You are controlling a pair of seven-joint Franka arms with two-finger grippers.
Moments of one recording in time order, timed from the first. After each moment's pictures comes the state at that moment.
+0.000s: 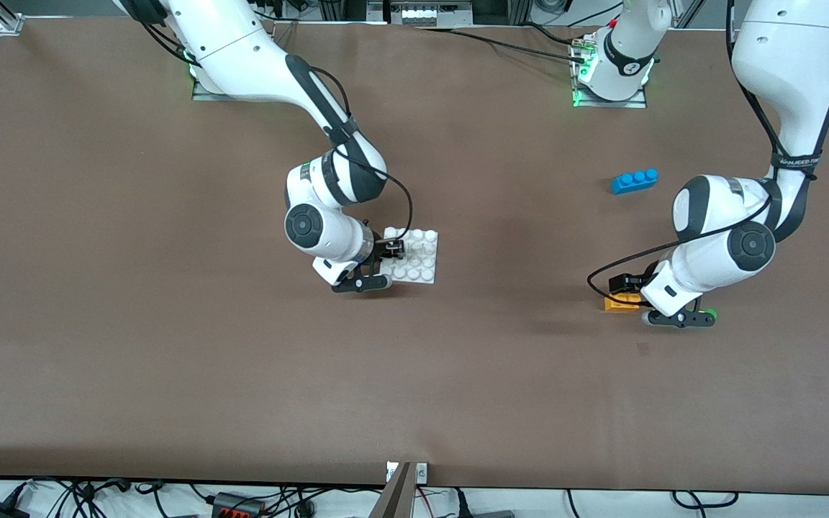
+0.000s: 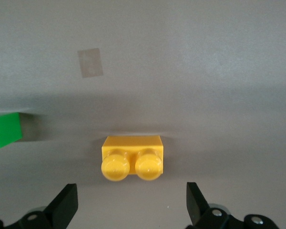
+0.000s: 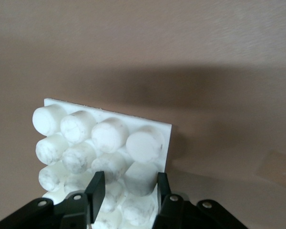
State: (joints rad) left arm 0.08 0.50 -0.15 -1.89 0.02 2.33 -0.07; right arm 0.66 0.77 -0.03 -1.59 0.54 2.35 0.19
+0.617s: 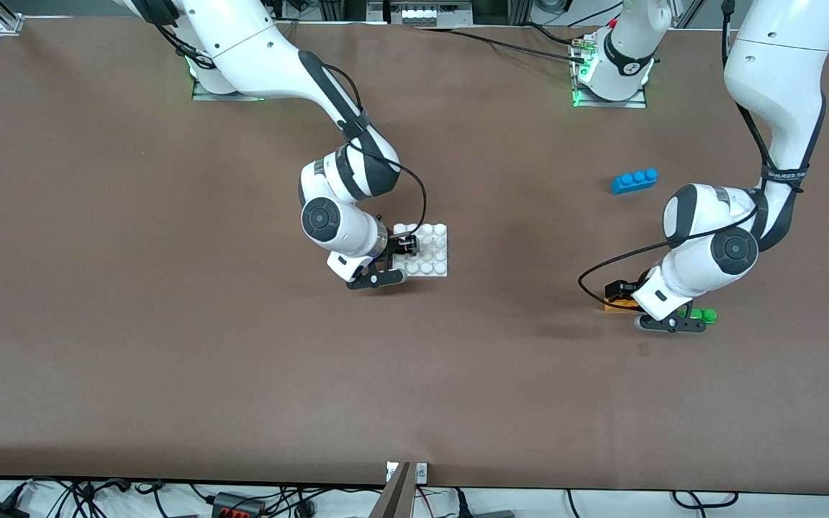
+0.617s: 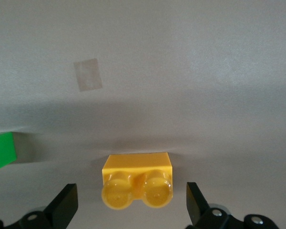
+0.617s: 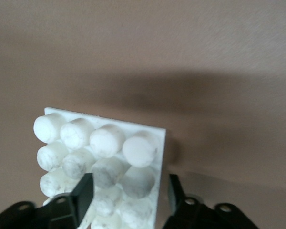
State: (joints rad) left arm 0.07 0.55 -0.15 -1.89 0.07 2.41 -0.07; right arm 0.70 0.78 -0.06 -1.54 0.52 2.32 0.19
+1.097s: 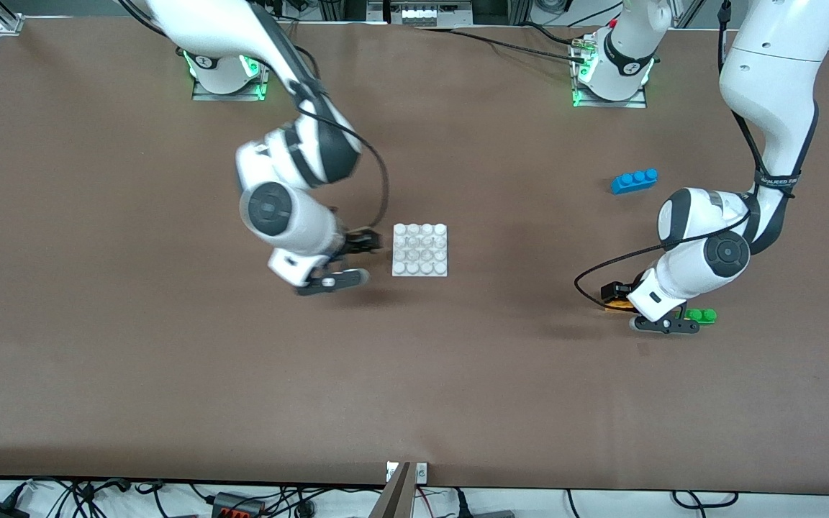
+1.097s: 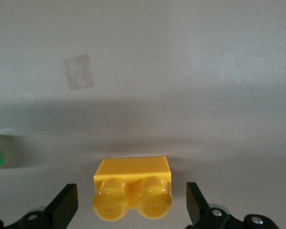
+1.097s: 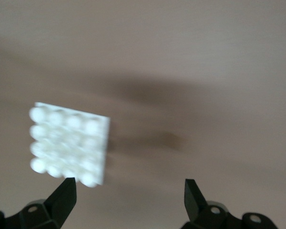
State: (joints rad) left arm 0.07 0.58 -0.15 -1.89 0.07 2.44 -0.07; right arm 0.70 0.56 -0.25 -1.50 0.30 1.96 0.19
